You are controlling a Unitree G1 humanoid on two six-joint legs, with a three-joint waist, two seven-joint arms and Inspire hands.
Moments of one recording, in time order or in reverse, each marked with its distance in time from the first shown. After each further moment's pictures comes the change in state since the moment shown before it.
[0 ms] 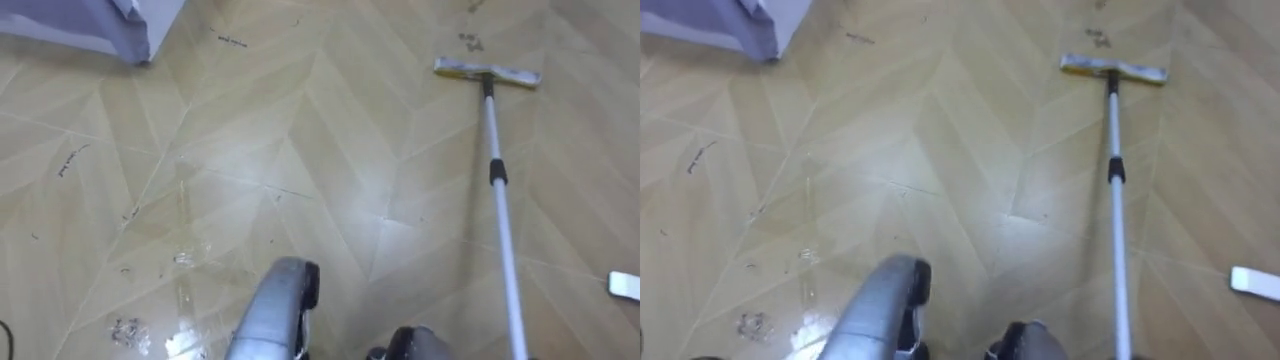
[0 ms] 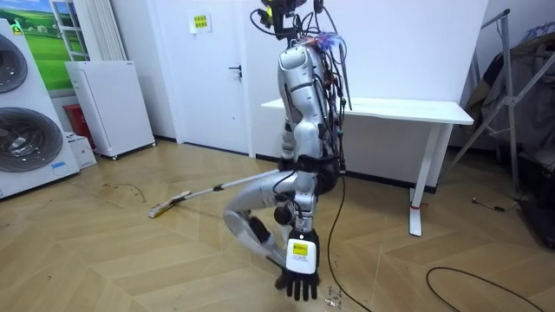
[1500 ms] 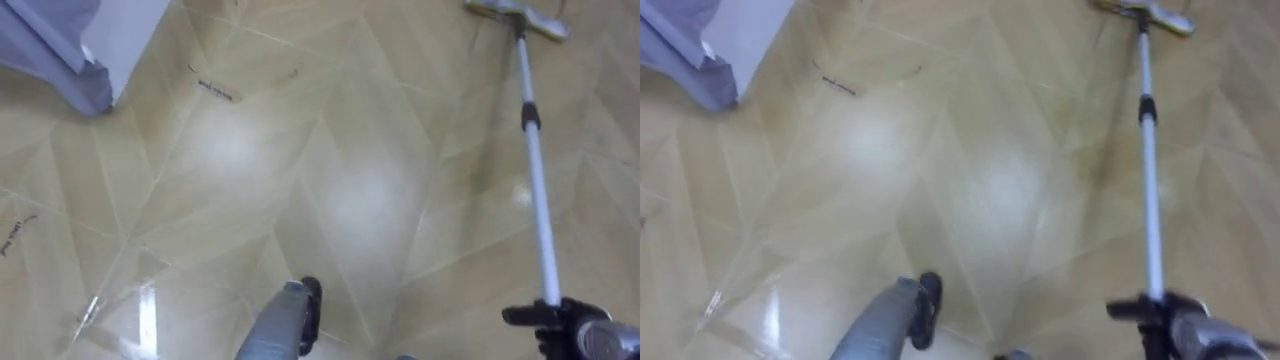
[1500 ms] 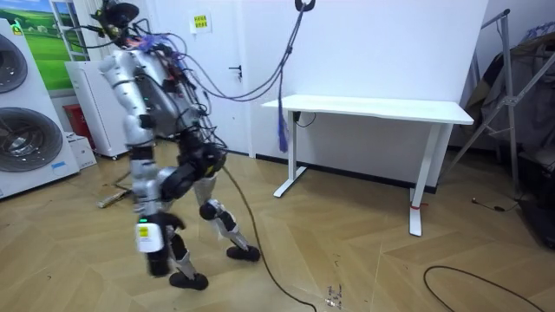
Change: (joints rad) left arm -0.016 0.028 0.011 -0.071 0.044 0.067 -0.096; right arm 0.164 -0.116 0.064 -0.007 0.199 0.030 0.000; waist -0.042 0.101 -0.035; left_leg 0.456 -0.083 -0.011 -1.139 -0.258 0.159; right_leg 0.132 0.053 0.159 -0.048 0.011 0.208
